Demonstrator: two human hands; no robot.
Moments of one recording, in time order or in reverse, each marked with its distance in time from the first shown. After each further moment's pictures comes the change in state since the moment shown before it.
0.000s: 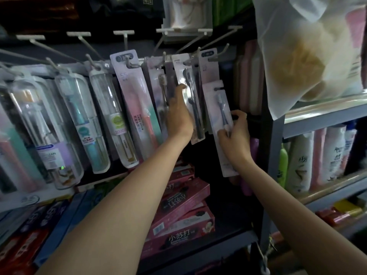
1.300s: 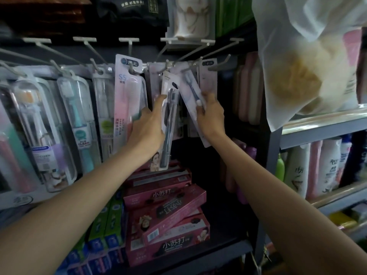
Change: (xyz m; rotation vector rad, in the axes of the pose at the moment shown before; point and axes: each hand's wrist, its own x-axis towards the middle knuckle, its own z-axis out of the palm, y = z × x) left_hand -0.022 -0.009 -0.088 0.419 -0.225 0.086; right_hand 0.061 -0.043 0.045 -0.143 -0.050 -0.125
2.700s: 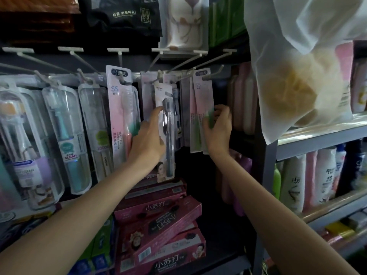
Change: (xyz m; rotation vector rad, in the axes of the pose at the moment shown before) left_hand 0.012 0.002 0.027 -0.203 0.022 -0.061; right_hand -0.004 0.025 -0.006 0.116 0.243 0.066
